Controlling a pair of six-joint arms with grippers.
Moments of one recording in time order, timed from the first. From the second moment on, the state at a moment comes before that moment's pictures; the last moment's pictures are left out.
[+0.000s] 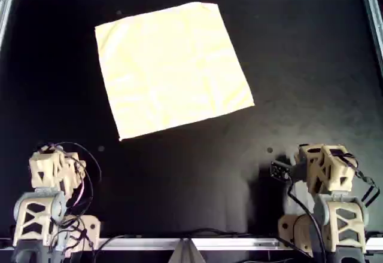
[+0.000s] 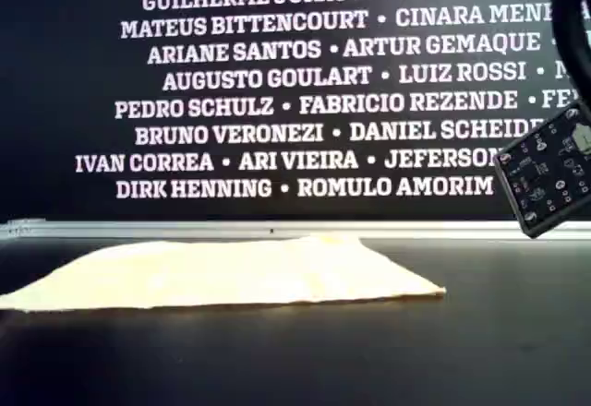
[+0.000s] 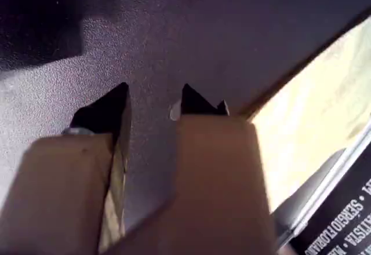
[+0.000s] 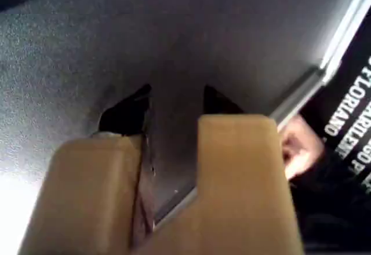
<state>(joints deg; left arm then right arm) 2.3 173.5 173.6 45.1 2.3 1.1 0.0 176.6 173.1 48.5 4.7 -5.0</state>
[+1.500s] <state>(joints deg) -14.1 170.9 173.7 29.5 3.3 -3.9 21.7 176.6 173.1 30.1 4.3 -4.5</state>
